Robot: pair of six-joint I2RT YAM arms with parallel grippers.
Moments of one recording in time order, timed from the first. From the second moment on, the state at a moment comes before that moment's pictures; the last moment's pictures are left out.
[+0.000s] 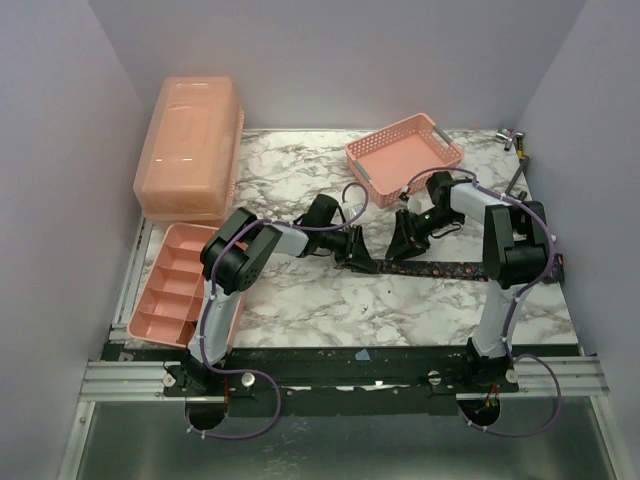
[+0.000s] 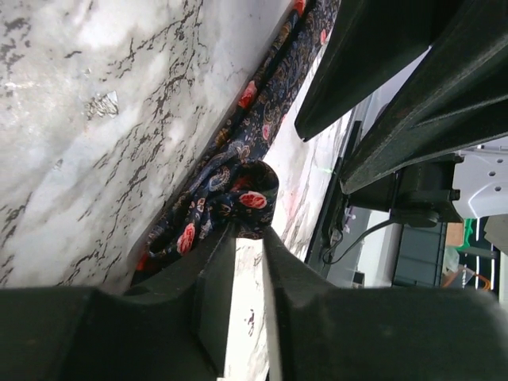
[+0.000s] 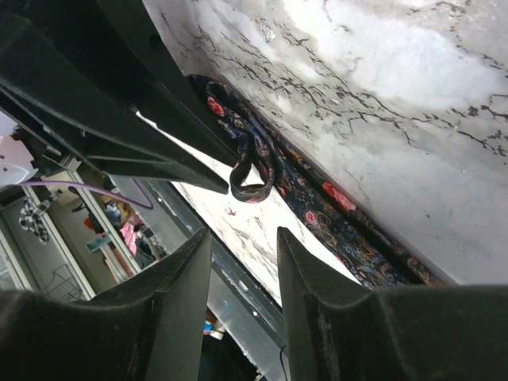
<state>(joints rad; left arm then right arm) -0.63 2.17 1.18 0.32 0.94 -0.75 0.13 1.99 1.31 -0.91 -0.85 -0.04</state>
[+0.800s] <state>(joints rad) -0.63 1.96 1.02 0.37 0.91 -0.56 0.20 2.05 1.32 -0.85 -0.71 -0.10</state>
